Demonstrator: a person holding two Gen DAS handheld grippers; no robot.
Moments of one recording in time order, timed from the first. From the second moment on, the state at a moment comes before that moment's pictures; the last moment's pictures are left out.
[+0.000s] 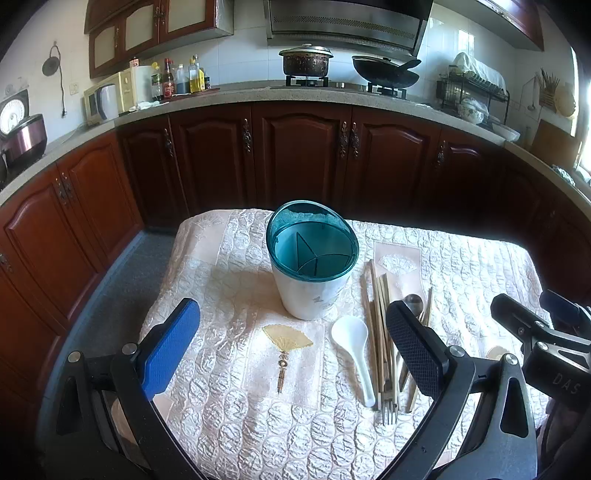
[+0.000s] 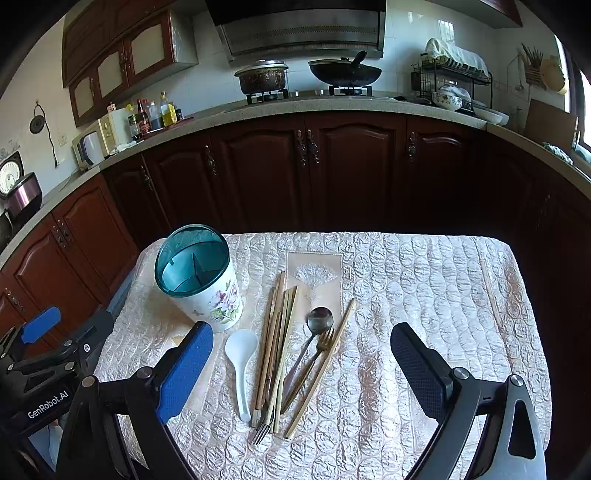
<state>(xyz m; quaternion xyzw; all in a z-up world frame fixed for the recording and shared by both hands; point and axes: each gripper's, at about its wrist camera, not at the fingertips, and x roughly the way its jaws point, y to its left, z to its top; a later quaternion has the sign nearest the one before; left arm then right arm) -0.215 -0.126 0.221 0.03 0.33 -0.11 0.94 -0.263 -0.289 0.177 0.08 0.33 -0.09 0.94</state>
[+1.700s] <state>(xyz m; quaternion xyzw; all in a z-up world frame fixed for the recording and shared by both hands) -0.210 -0.134 0.223 0.02 0.34 -0.13 0.93 -0.254 -0.290 0.179 0.07 0.33 -0.10 0.94</state>
